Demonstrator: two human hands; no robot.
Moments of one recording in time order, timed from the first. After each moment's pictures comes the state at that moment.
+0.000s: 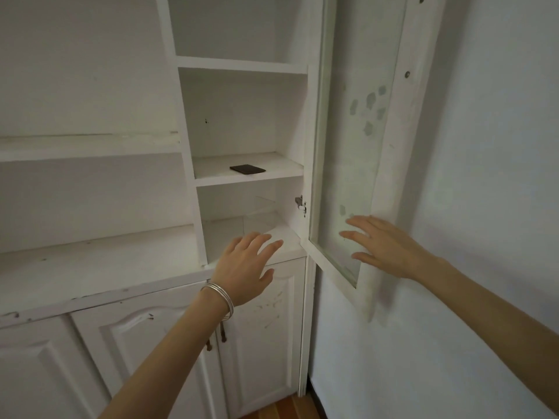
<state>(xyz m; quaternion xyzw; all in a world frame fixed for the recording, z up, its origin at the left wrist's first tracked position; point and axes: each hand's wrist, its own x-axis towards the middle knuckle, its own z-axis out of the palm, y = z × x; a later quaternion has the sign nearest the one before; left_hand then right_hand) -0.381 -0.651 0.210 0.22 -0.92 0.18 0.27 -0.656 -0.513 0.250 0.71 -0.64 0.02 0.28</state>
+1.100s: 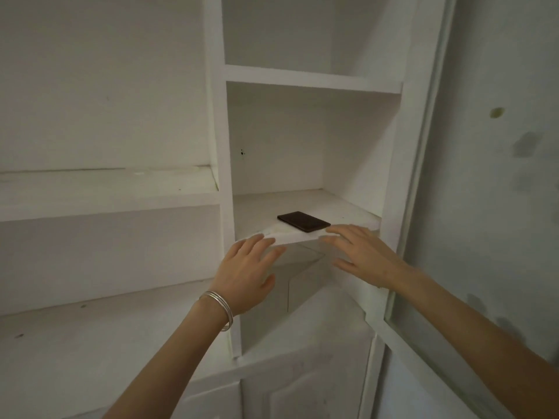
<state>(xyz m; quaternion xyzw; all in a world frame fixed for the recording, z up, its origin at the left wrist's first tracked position) -0.379 -0.929 0.252 0.22 -0.90 0.22 0.30 -0.632 -0.832 0.278 0.75 -0.60 0.12 0.26</state>
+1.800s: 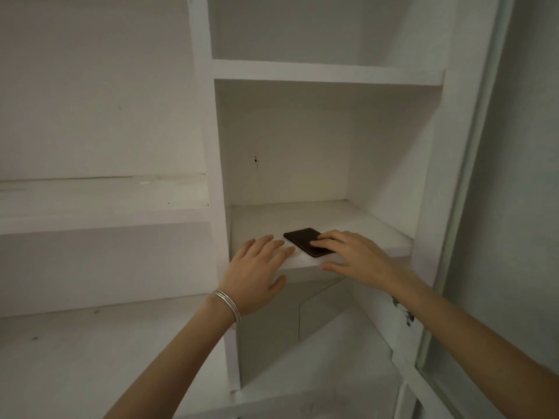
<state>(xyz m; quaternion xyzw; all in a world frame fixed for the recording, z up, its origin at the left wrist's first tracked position) -0.428 -0.983 0.260 0.28 -0.90 0.21 0.26 -0.664 -0.929 0.283 0.78 -0.57 0.18 0.16</state>
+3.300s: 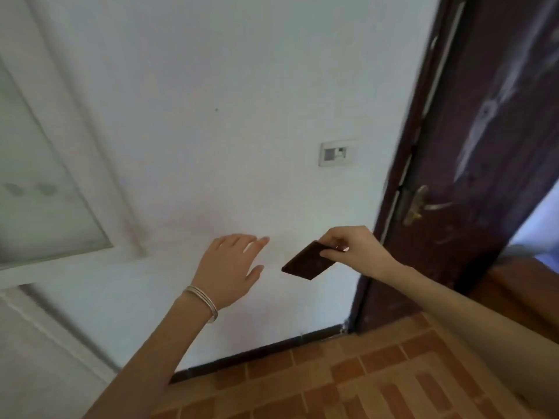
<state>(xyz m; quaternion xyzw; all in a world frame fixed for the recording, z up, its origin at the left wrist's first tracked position) -0.404 -0.496 0.154 -0.44 -0.87 -0.05 0.20 -0.319 -0.236 0.159 0.02 -0.94 0.32 0.14</state>
